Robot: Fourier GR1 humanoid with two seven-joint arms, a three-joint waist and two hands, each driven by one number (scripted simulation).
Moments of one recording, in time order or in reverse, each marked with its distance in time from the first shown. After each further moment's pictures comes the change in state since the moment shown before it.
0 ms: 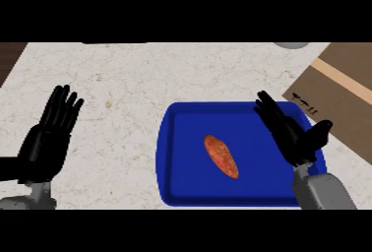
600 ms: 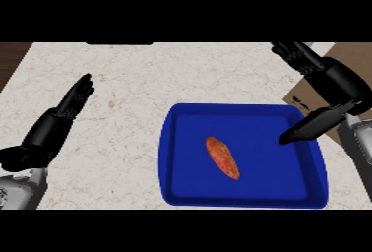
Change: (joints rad) left arm -0.130 0.166 -0.115 0.056 -0.240 -0.112 -0.016; right arm -0.340 -0.277 -0.051 -0.025 0.078 0.331 -0.207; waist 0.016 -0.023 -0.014
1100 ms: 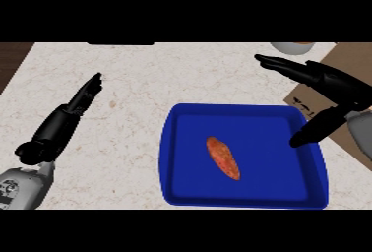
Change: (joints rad) left arm -0.048 -0.011 -0.023 0.062 -0.057 -0.032 -0.019; right arm -0.073 -0.117 0.128 0.070 0.357 0.084 -0.417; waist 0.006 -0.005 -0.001
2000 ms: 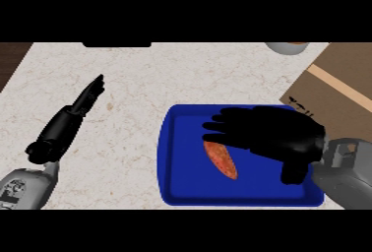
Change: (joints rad) left arm 0.005 -0.045 0.024 0.022 -0.057 -0.015 0.000; right arm 0.003 -0.001 0.313 -0.412 0.420 0.192 0.367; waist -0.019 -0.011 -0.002
